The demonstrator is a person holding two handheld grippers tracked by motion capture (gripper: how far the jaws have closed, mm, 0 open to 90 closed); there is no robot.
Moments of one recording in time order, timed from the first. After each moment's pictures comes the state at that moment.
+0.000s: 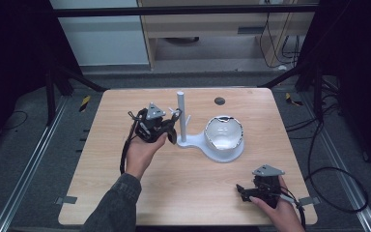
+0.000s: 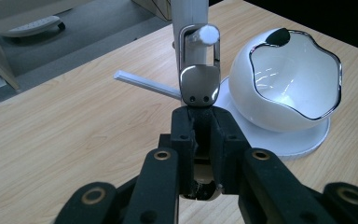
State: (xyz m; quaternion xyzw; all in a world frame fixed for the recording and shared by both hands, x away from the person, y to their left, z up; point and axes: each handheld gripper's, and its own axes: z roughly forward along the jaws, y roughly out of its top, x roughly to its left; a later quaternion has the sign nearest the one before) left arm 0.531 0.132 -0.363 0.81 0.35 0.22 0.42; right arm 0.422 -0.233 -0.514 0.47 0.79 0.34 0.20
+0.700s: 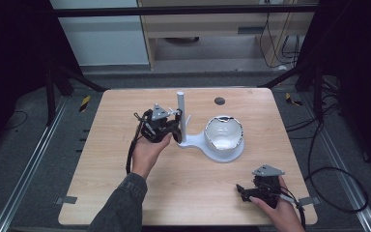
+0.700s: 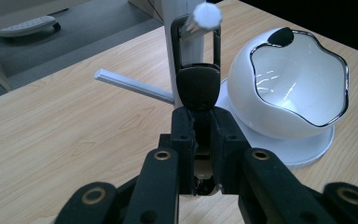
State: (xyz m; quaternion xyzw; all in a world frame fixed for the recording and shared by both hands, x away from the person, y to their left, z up) left arm 0.540 0.122 -0.377 0.80 0.35 0.21 0.43; right arm 0.422 -0.233 -0.514 0.47 0.79 0.34 0.20
